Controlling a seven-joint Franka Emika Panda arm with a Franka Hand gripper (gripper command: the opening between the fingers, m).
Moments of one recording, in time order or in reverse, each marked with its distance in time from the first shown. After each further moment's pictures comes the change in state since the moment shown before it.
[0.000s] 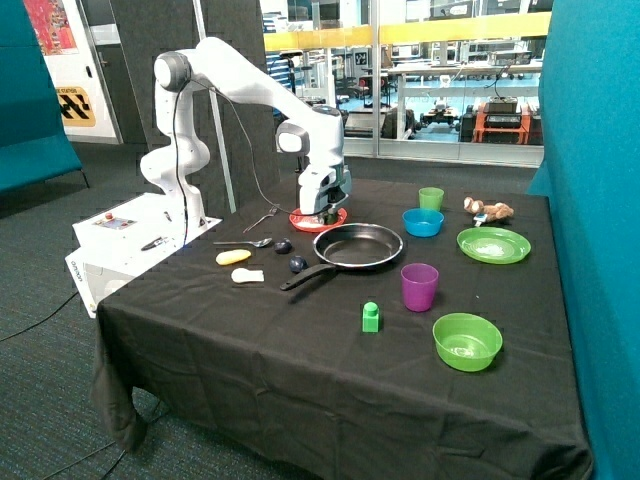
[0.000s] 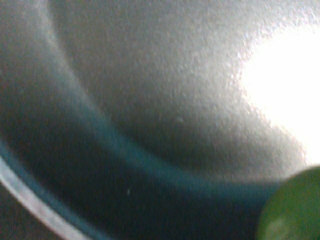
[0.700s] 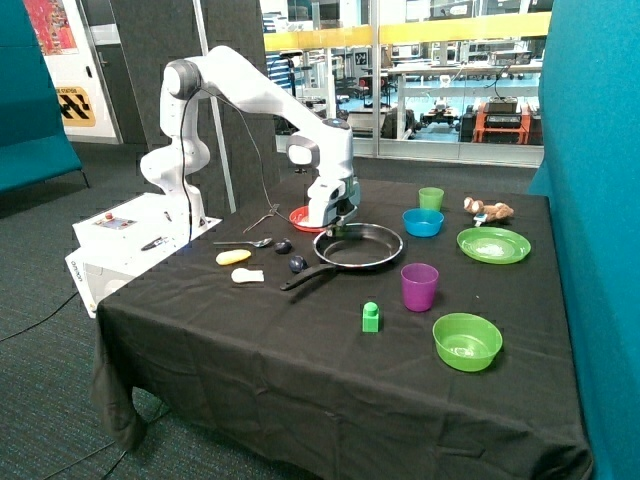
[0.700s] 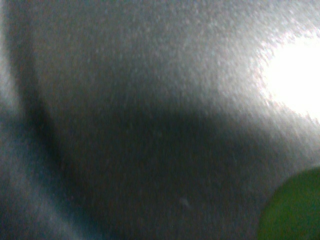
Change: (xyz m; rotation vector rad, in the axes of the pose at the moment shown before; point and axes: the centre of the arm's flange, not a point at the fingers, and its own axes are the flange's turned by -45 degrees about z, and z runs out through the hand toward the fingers) arm 0.026 0.000 0.030 -0.003 -0.005 0.021
